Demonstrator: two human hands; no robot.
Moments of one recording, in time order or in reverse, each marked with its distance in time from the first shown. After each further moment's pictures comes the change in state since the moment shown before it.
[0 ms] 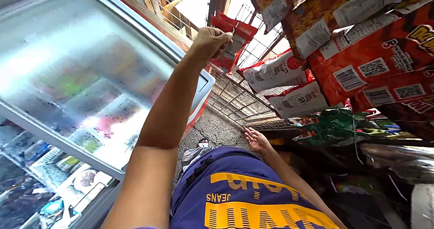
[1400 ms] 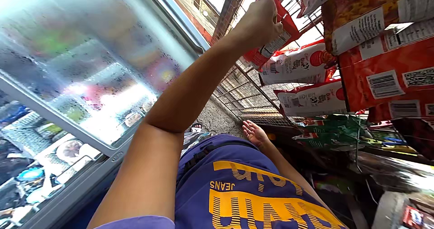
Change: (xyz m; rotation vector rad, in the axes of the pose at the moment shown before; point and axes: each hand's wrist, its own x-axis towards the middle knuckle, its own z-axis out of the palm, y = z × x) left_hand -0.016 0.044 0.043 0.708 -0.126 0.092; right_hand 0.002 -0.003 0.002 -0.212 0.010 -0.012
